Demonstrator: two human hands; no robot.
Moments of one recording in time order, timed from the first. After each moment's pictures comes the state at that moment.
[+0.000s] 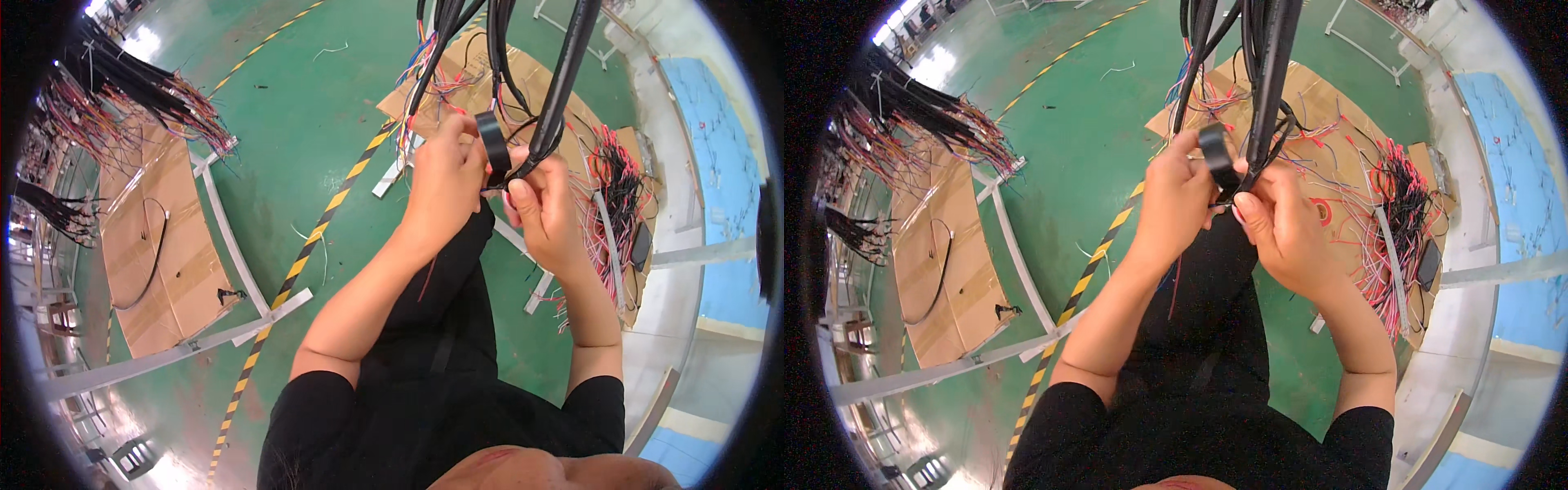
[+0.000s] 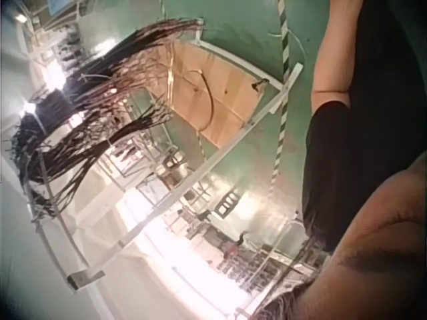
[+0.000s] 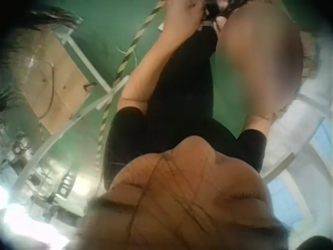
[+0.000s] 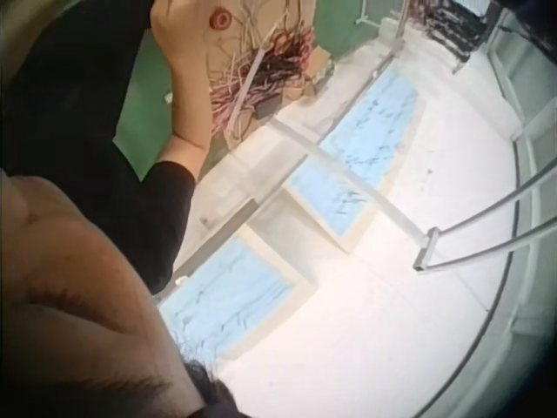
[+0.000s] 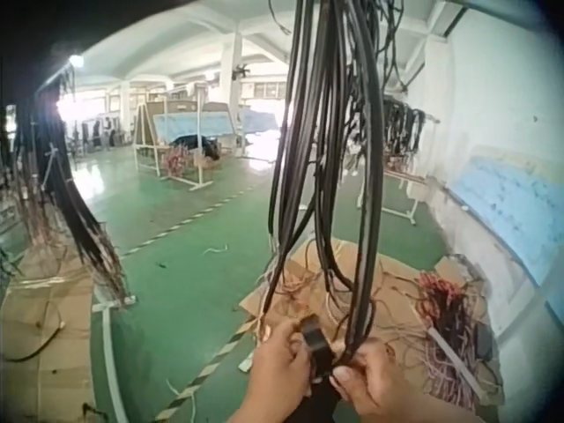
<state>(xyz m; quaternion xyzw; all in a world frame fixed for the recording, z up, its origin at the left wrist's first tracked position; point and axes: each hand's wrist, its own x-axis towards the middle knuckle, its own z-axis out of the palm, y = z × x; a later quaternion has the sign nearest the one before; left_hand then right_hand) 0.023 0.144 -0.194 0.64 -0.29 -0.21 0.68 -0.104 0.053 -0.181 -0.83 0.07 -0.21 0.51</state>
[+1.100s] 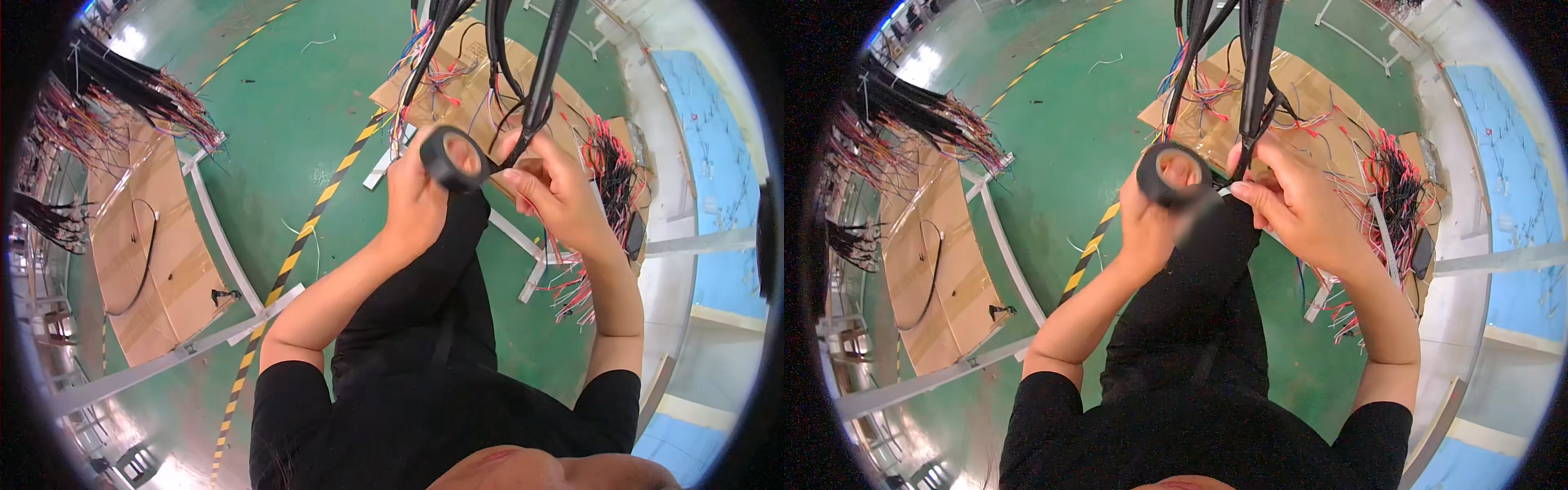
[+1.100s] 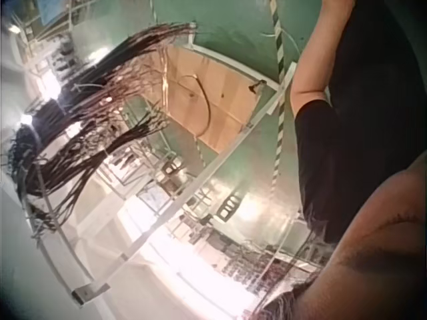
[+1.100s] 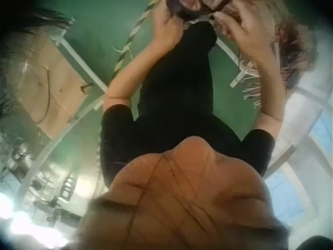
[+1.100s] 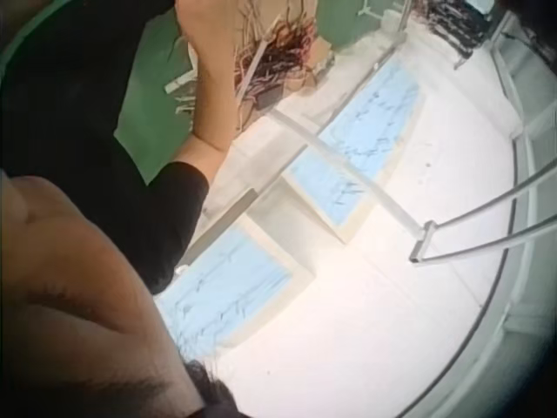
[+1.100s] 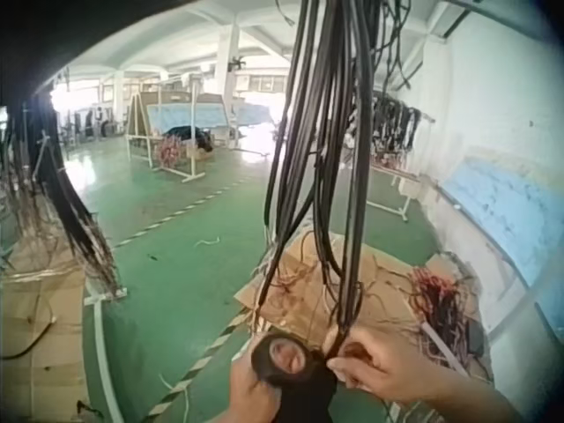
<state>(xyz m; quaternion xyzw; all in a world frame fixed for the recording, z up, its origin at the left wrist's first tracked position) 0.029 0.166 -0.231 0.52 -0.40 0.04 0.75 -0.091 0.047 -0.139 -0.82 0.16 -0.06 0.54</state>
